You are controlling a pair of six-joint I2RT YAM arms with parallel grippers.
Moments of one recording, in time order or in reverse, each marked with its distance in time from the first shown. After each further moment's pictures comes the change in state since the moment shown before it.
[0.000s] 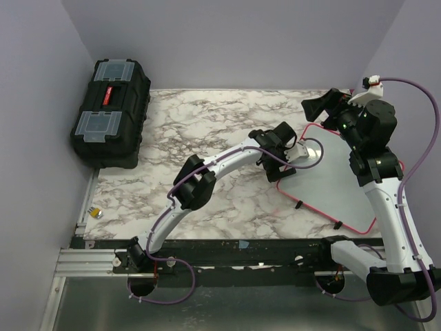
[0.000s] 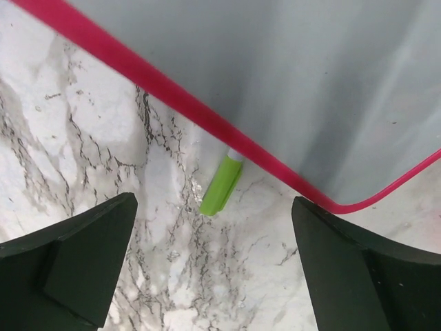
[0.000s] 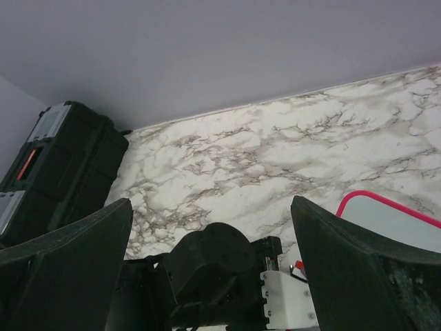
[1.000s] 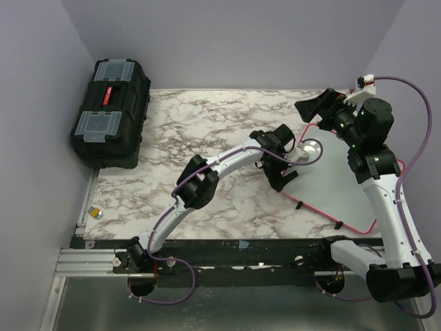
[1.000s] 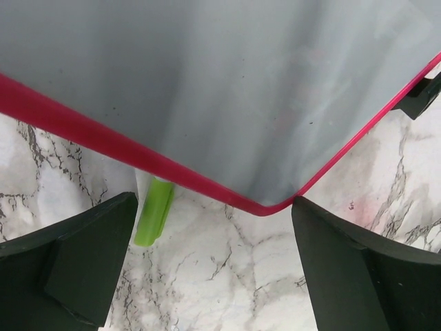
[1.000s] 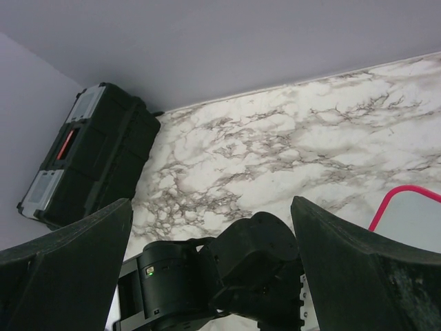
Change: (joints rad) left arm 0.016 0.067 0.059 -0.083 0.242 -0.135; right arm 0.000 0.024 0.000 0.008 -0.114 0.067
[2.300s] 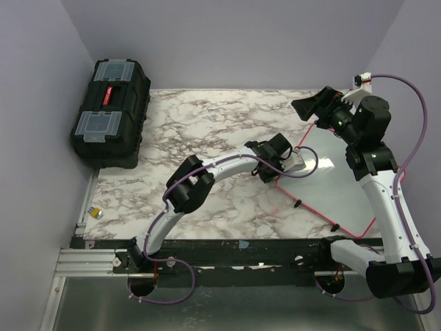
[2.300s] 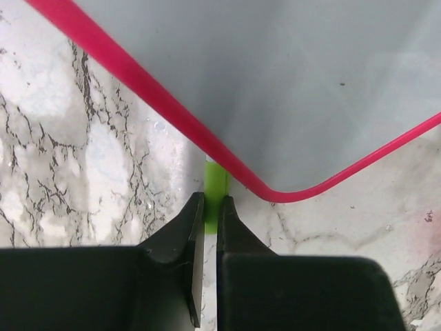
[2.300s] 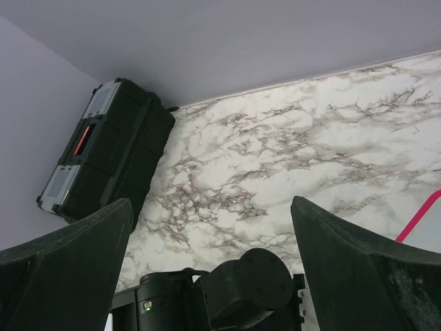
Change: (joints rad) left arm -0.031 -0.165 -0.344 0.261 -0.247 0.024; right arm 0.000 0.031 0.000 0.034 -0.050 0.038
